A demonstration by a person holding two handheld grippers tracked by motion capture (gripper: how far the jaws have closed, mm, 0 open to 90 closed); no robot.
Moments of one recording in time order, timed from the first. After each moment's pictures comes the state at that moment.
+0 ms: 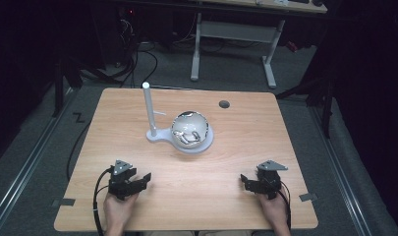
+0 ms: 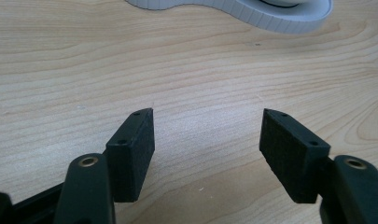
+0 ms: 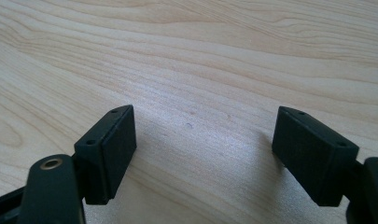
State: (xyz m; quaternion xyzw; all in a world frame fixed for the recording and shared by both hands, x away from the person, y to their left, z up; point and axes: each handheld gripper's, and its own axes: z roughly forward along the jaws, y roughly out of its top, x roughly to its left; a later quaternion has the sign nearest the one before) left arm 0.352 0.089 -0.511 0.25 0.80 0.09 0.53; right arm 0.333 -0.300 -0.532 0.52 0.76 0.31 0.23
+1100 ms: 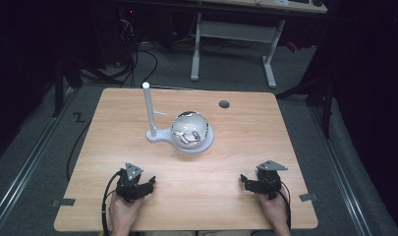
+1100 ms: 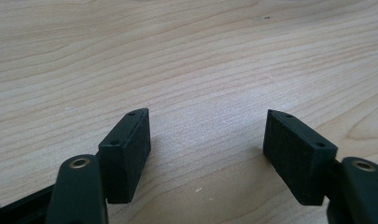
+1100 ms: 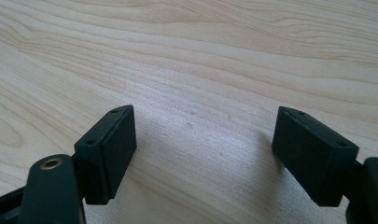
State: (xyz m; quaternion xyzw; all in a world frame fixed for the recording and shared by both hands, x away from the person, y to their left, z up) left arm 0.344 0.065 -0.535 0.30 0.79 0.16 0.50; right arm 0.333 -0.300 -0.532 0.52 0.76 0.31 0.23
